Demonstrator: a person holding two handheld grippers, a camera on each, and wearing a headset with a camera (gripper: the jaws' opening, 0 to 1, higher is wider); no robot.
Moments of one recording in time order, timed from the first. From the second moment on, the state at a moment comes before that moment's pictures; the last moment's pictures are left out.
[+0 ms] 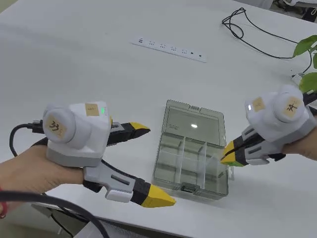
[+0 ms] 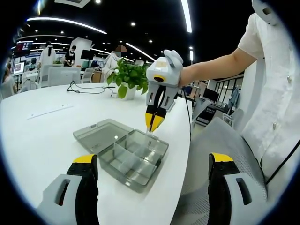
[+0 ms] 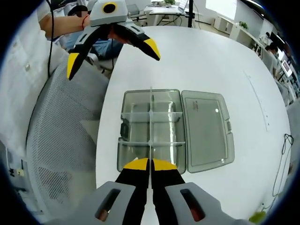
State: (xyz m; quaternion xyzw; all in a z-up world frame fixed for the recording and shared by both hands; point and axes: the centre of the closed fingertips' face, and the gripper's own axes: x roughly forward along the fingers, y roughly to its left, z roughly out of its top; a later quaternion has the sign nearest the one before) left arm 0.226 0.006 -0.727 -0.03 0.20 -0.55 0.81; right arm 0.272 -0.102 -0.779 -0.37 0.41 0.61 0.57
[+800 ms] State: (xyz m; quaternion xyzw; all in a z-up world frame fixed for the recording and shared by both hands) left arm 0.223 0.007 -0.727 -0.03 0.20 -0.55 0.81; right arm 0.269 -0.101 -0.796 -0.37 0.41 0.62 0.56
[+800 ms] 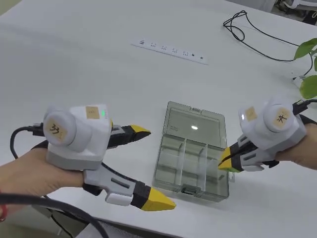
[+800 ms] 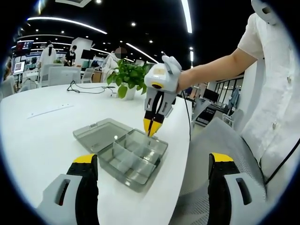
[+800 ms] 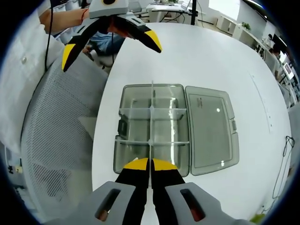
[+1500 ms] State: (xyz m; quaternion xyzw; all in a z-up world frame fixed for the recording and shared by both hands) left arm 0.222 0.008 -0.730 -0.03 0.21 -0.55 0.81; right arm 0.269 -0.101 -0.817 -0.39 0.40 0.61 0.56
